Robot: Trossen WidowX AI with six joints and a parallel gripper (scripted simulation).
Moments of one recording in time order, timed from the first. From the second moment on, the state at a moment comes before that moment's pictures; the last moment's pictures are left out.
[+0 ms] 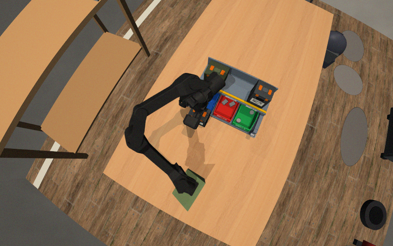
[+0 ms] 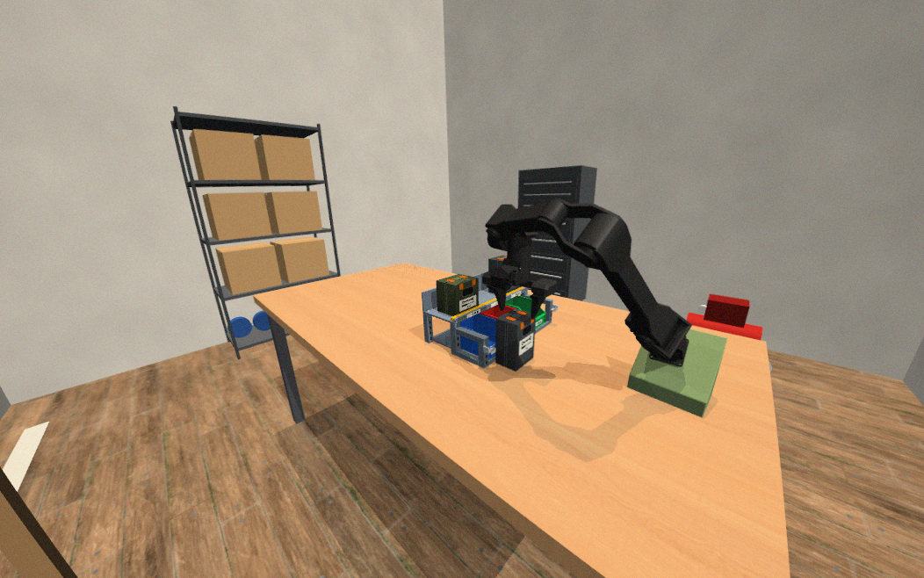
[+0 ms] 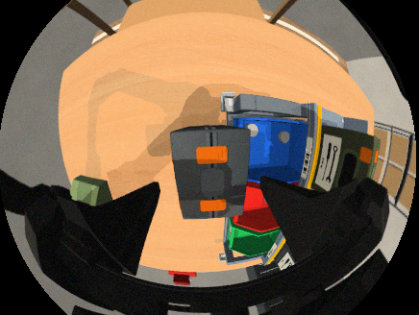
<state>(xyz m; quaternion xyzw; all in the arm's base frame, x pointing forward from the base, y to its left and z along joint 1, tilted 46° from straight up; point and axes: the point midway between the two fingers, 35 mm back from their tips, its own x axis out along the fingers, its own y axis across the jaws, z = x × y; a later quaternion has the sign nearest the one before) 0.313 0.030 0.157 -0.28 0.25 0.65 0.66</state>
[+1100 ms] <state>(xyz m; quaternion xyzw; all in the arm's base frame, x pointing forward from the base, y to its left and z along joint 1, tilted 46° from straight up) 0.315 0.027 0.161 -0.29 0.24 0.65 0.66</state>
